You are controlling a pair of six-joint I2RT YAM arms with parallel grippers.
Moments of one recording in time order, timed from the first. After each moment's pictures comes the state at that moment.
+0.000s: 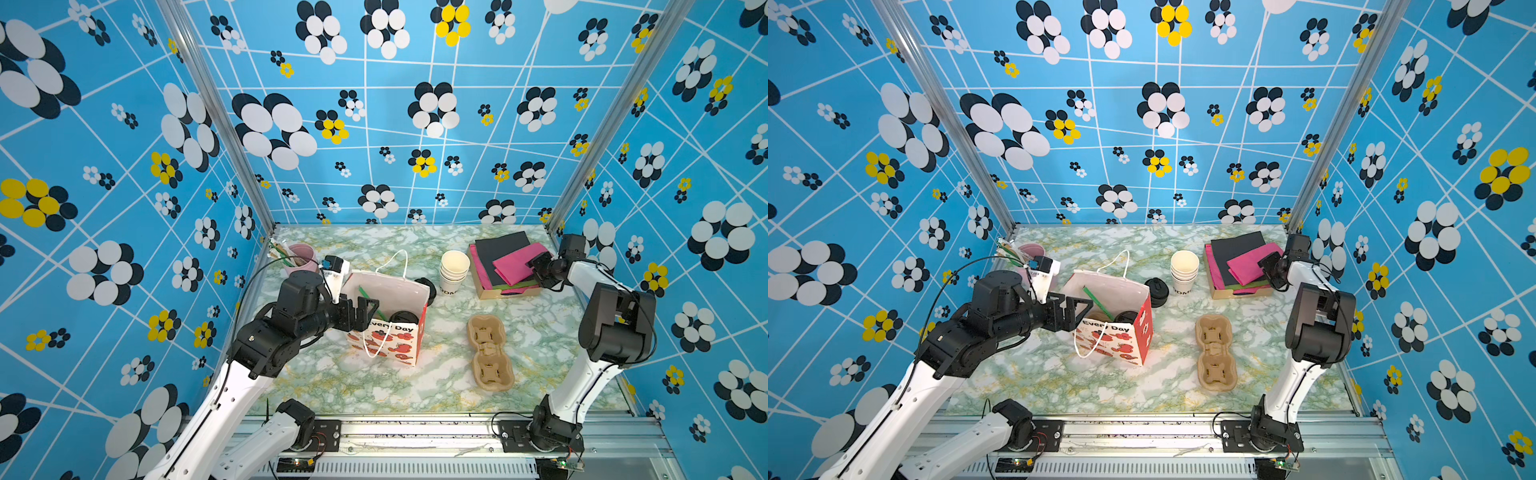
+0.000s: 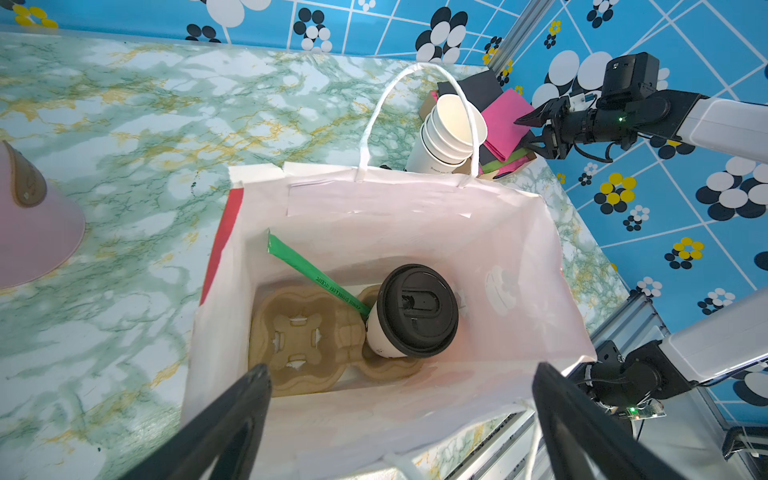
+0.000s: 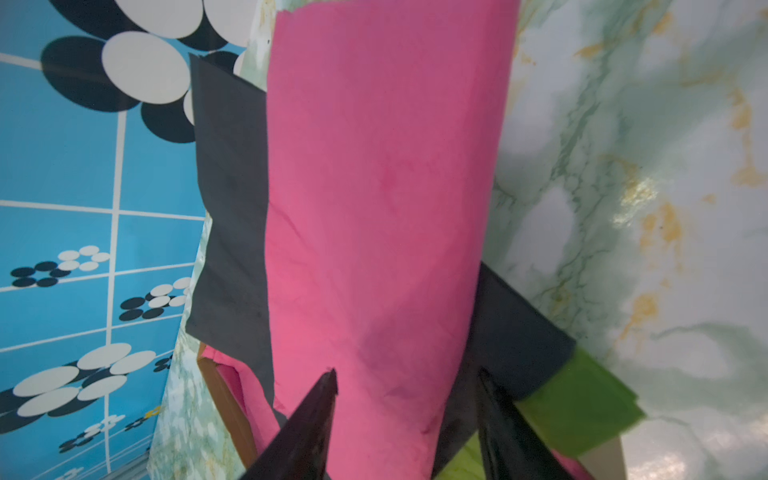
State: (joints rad) left arm -0.48 0.86 1.11 -0.81 0.22 -0.35; right arm -0.29 1.91 1.33 -0.36 -0.25 0.75
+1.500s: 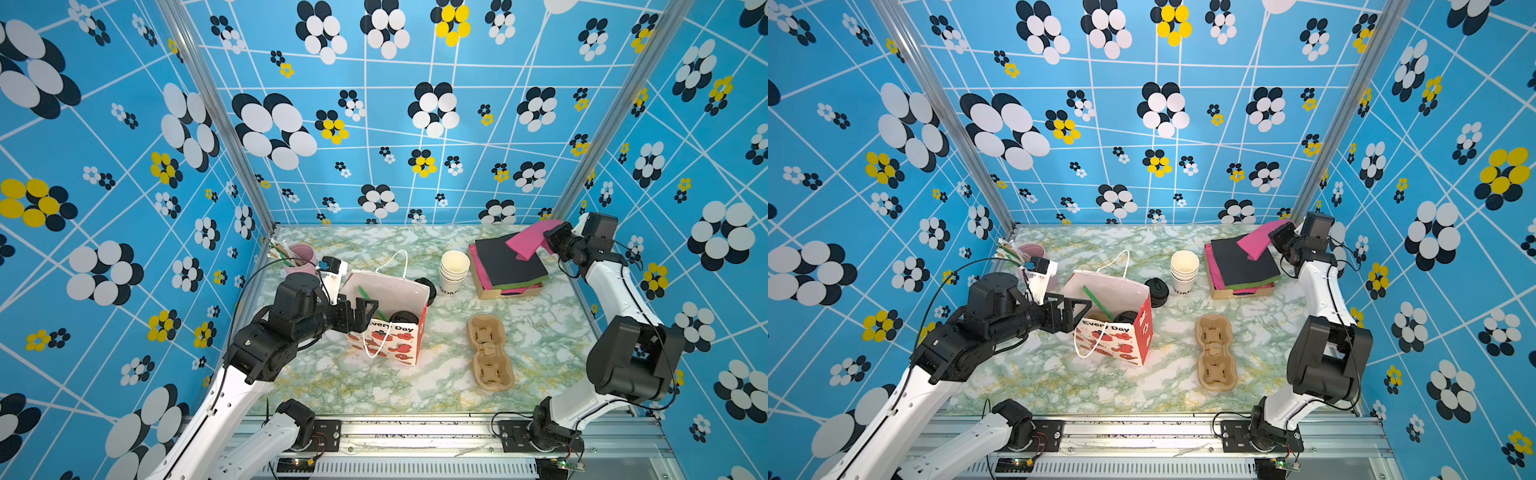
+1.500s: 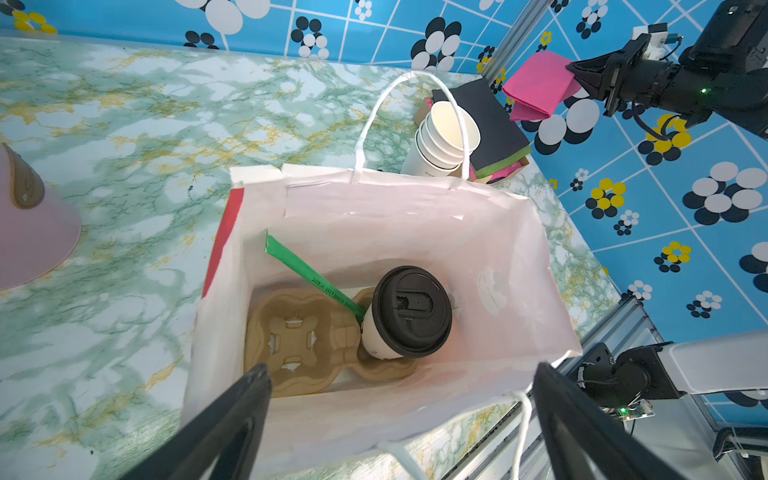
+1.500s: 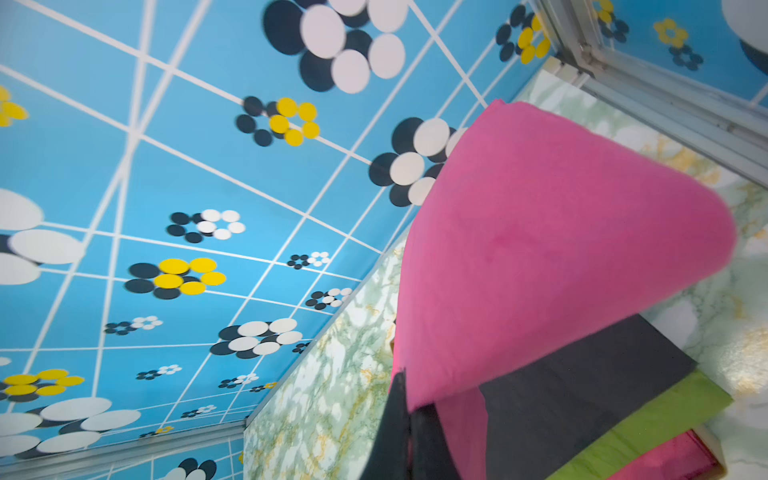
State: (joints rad) left arm -0.48 0.83 1.11 -0.80 0.23 -0.37; right arm -0.28 1.60 1.37 -0.25 -0.34 0.73
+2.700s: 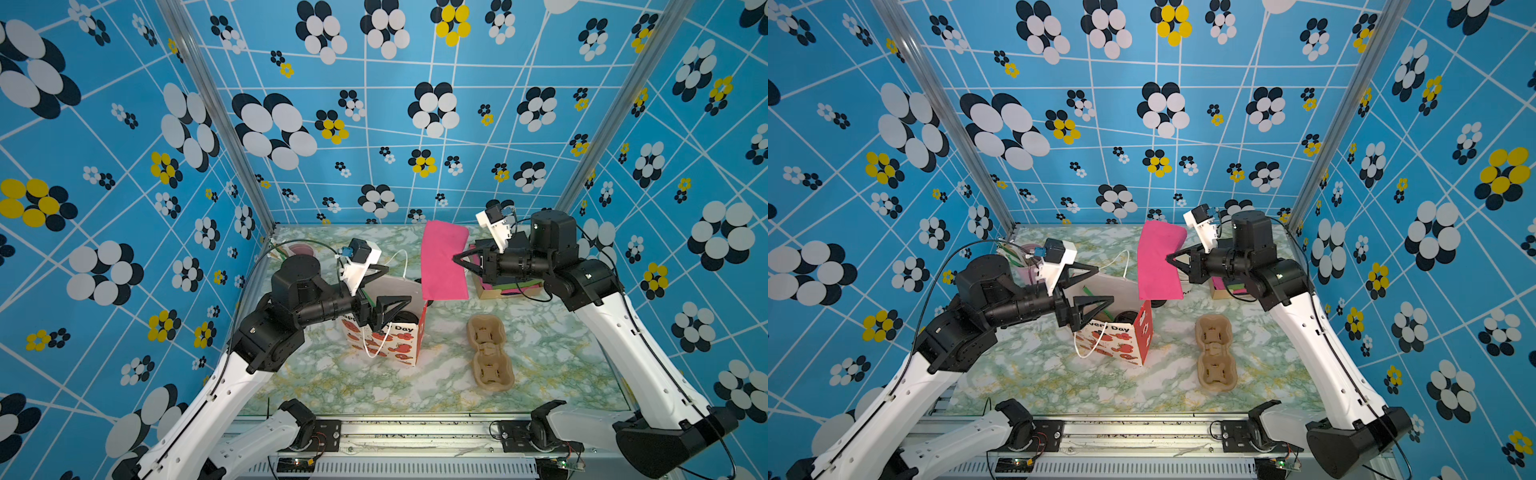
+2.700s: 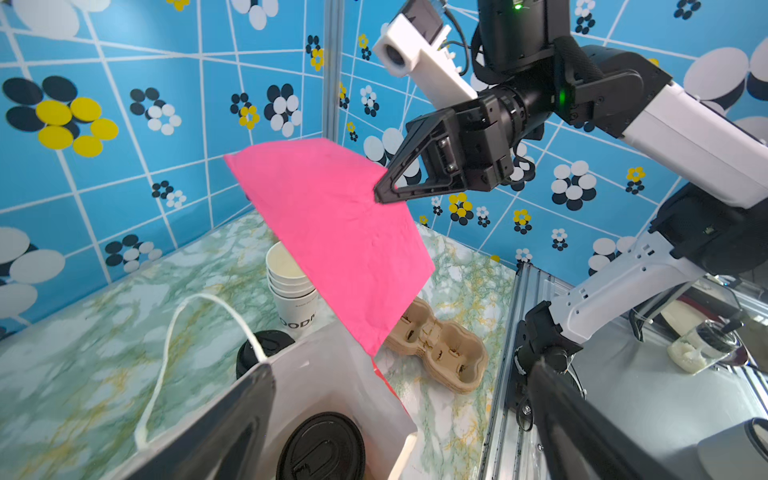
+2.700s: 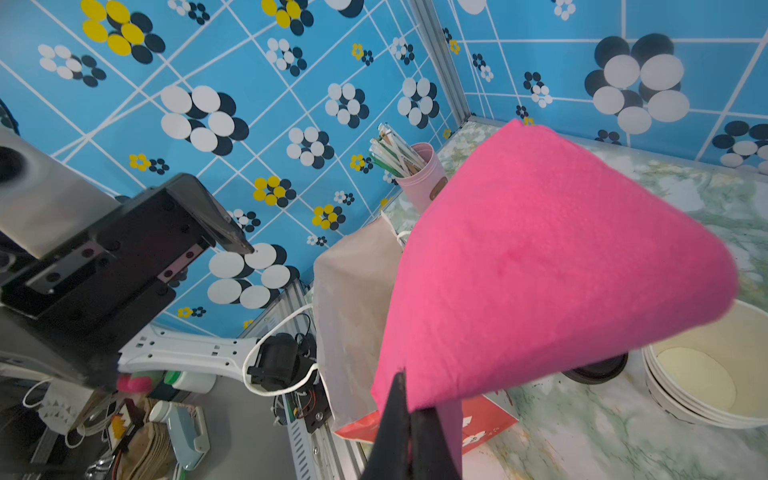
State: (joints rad) left arm -0.64 0.95 1.26 -0.50 0.51 -0.06; right arm 0.40 1.25 1.49 -0.73 -0.68 0.17
